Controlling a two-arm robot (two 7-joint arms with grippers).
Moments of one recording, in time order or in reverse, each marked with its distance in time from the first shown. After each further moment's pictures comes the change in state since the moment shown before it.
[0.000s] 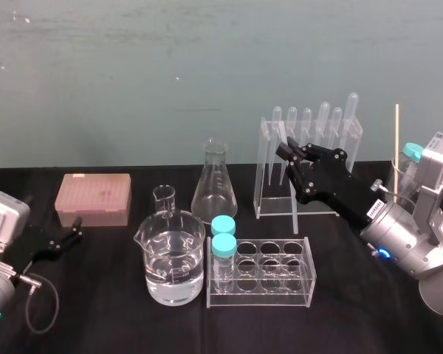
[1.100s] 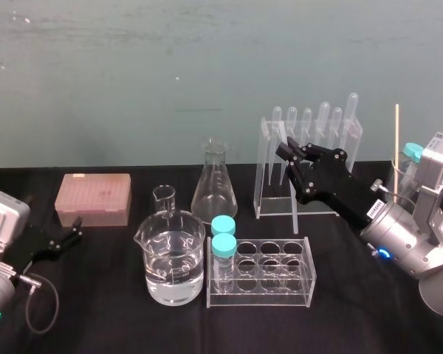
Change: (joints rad) left arm 0.000 0.000 0.000 0.000 0.000 0.000 0.000; right arm 0.000 0.000 0.000 0.000 0.000 0.000 0.000
